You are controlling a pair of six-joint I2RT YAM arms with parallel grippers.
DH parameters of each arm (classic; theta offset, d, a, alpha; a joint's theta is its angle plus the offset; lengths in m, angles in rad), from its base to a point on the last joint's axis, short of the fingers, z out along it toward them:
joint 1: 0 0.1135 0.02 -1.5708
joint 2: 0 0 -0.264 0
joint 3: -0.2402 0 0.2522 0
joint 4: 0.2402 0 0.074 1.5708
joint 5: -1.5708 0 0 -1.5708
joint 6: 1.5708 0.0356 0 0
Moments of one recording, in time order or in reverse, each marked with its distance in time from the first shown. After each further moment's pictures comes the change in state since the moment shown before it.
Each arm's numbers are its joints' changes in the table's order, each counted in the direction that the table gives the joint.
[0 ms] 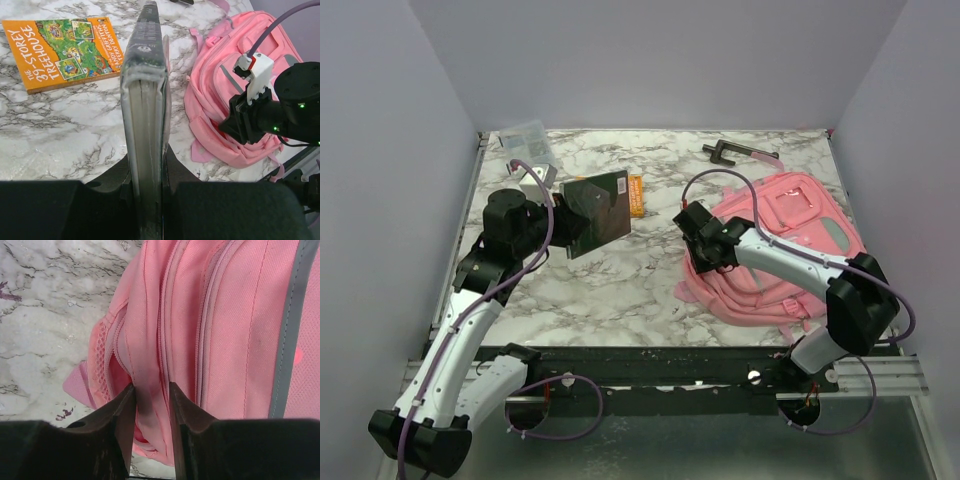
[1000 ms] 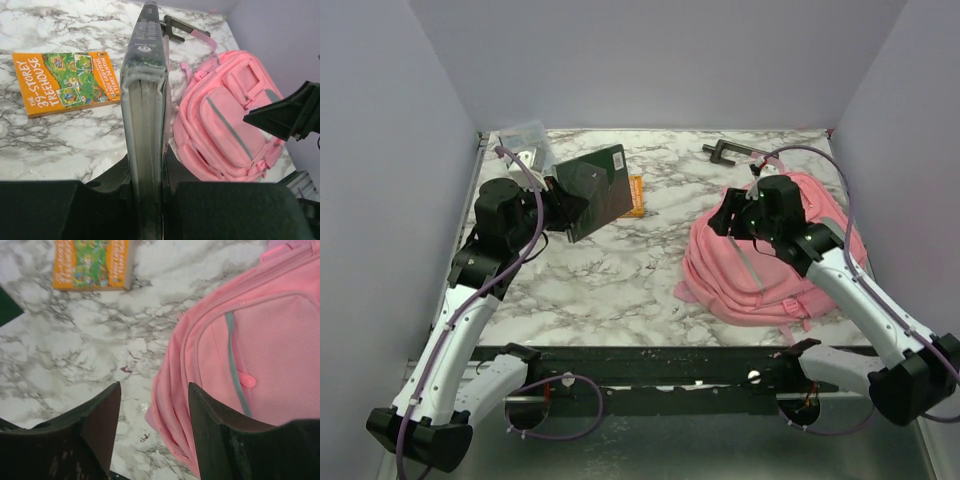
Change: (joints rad) left arm 0.000 0.034 -0.098 -0.061 0.045 -0.102; right arm -0.305 -0.478 0.117 -0.289 0.343 0.140
